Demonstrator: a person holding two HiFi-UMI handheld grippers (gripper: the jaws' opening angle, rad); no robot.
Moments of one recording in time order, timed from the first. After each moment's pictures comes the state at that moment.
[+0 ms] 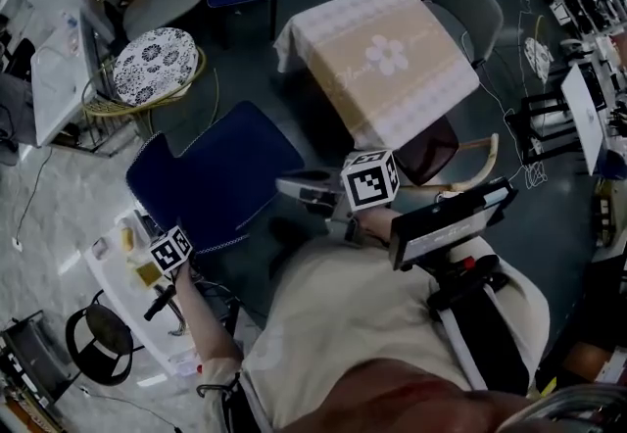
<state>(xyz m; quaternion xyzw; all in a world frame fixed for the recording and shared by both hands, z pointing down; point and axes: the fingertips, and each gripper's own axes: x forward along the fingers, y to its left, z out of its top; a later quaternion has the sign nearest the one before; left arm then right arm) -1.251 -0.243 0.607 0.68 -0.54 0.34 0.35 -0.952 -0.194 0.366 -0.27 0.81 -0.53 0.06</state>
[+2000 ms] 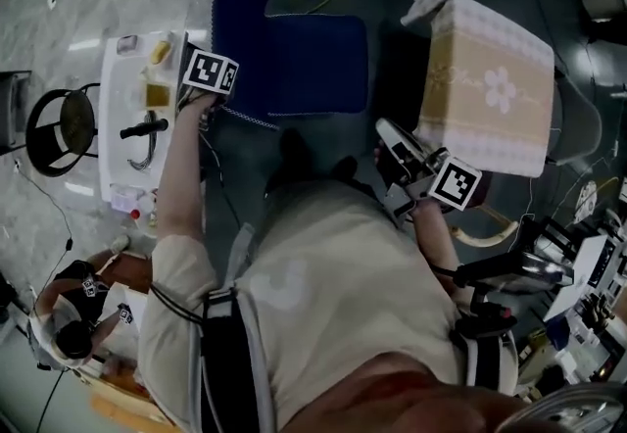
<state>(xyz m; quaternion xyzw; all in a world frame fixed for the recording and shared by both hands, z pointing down) -1.228 -0.235 0.619 0.68 -0.45 0.41 0.41 -0.928 -0.178 0.383 -0.25 0.79 -0.55 0.05</state>
